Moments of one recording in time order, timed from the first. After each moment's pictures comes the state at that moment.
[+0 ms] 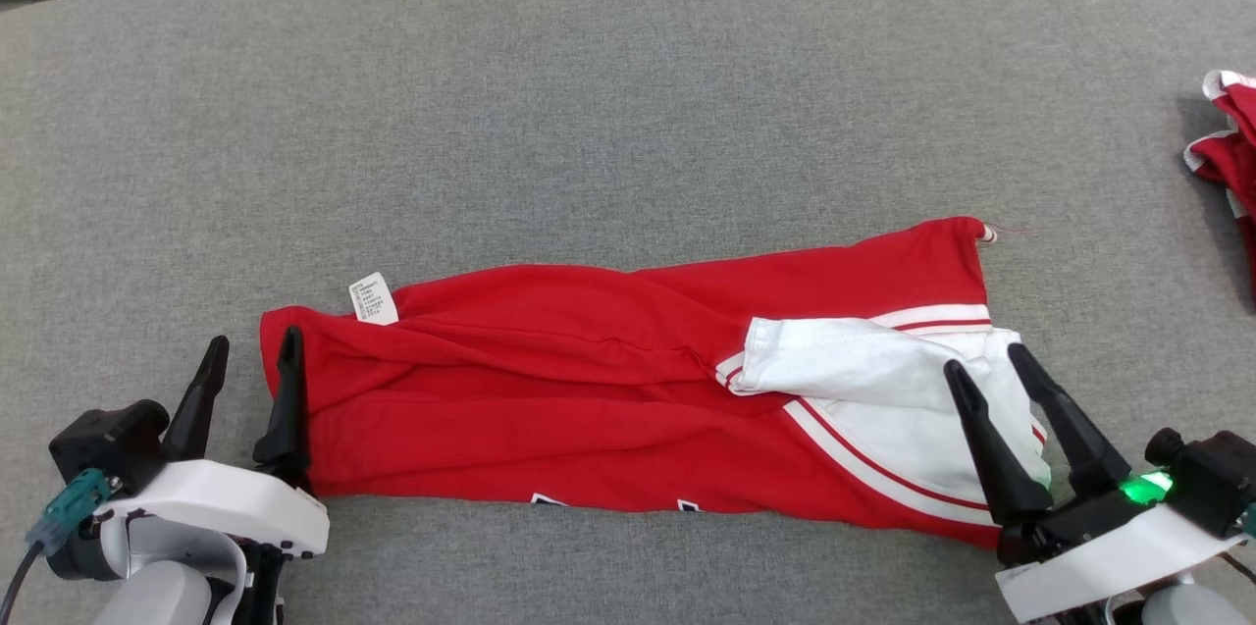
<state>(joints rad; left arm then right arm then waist) -0.19 0.41 -0.37 0.23 -0.79 0.16 -0.21 -0.09 -0.43 0.45 0.10 0.72 0.13 -0.25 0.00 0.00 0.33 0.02</state>
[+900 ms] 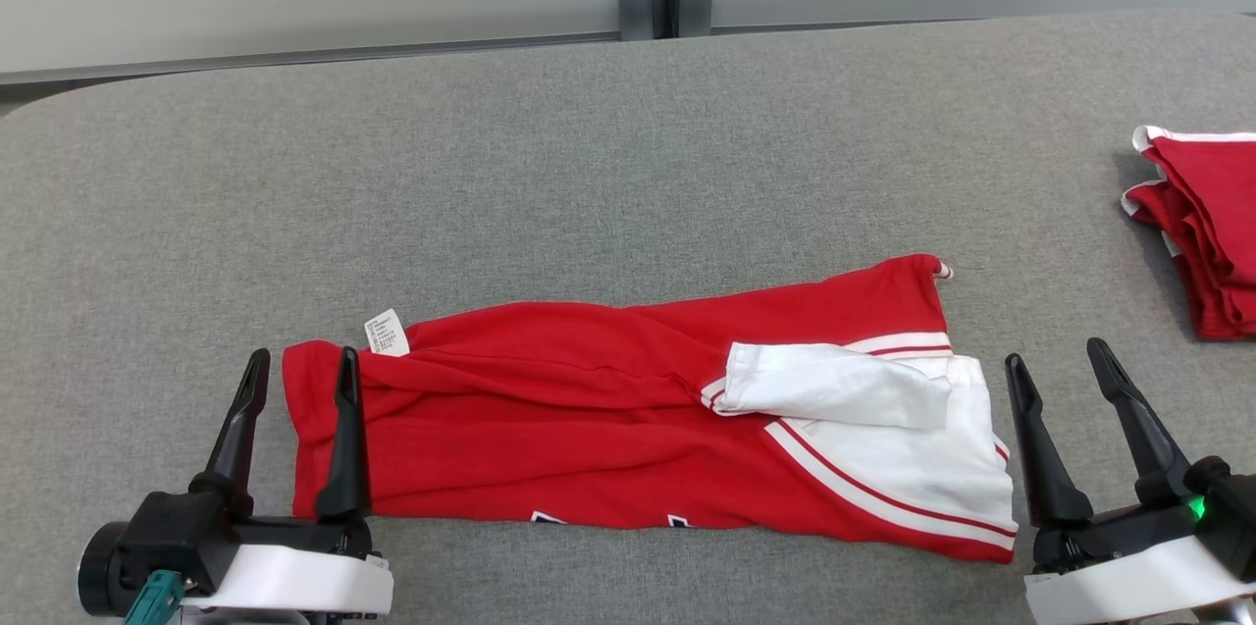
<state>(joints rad) 0.01 0.23 -0.21 -0.04 -0.37 0.16 -0.26 0.04 -0.23 0.12 -0.05 0.28 0.13 -0.18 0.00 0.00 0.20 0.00</state>
